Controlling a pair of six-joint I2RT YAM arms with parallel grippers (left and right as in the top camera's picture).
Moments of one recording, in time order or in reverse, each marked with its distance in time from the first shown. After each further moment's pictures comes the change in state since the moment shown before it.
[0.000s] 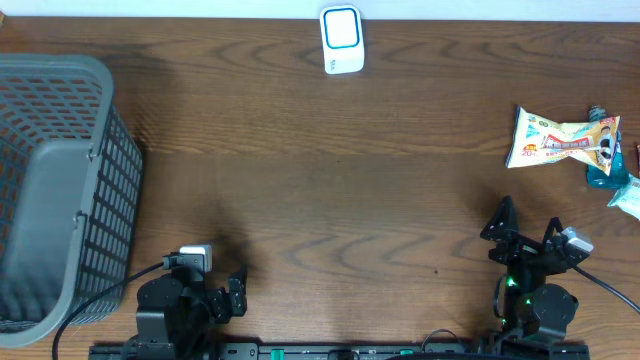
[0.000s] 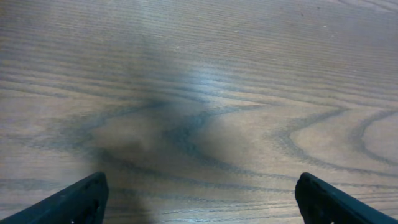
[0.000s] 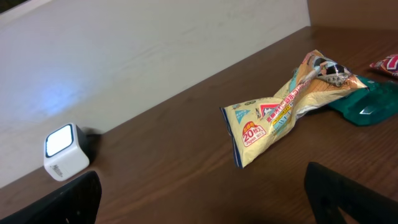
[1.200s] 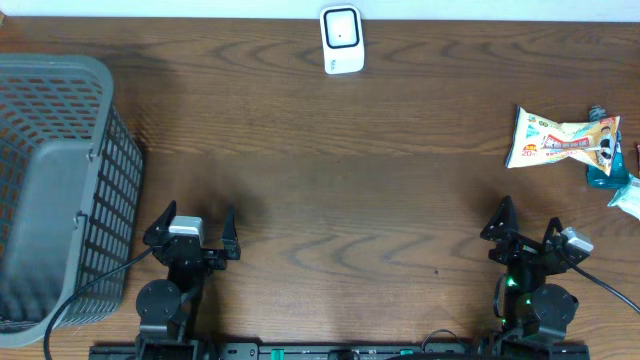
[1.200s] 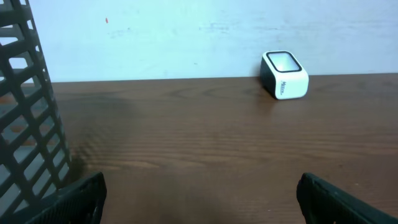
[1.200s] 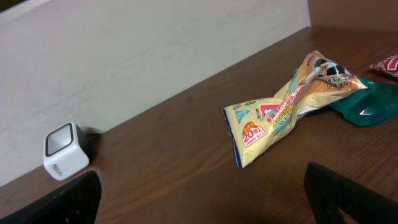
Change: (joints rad) left arm 0.000 -0.028 -0.272 0.885 -0.133 0.143; right arm 0.000 -0.001 0.000 0.000 -0.001 -0.004
